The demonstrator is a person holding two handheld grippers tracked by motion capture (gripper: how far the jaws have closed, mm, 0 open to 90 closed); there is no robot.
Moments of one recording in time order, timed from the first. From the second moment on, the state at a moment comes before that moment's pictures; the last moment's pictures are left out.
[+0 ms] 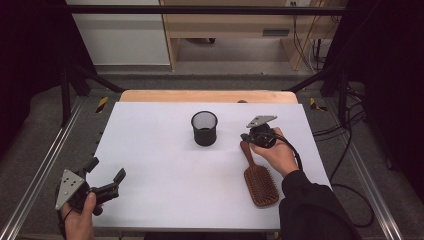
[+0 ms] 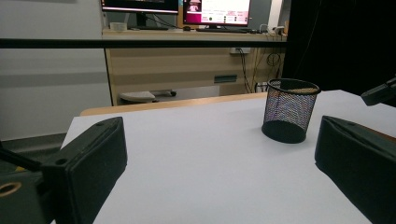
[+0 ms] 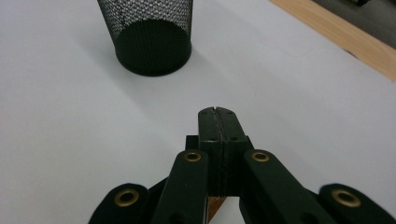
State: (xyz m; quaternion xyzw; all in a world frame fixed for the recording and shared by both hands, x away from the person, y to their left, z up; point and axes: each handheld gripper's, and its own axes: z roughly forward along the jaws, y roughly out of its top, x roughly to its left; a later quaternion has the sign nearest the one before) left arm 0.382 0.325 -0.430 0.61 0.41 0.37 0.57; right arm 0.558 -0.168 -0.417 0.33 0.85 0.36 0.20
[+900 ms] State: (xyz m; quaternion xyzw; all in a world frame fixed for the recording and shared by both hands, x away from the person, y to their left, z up) left arm 0.382 0.326 -0.429 0.61 0.41 0.37 0.57; right arm 0.568 -0.162 -0.439 0.34 0.87 0.33 0.16
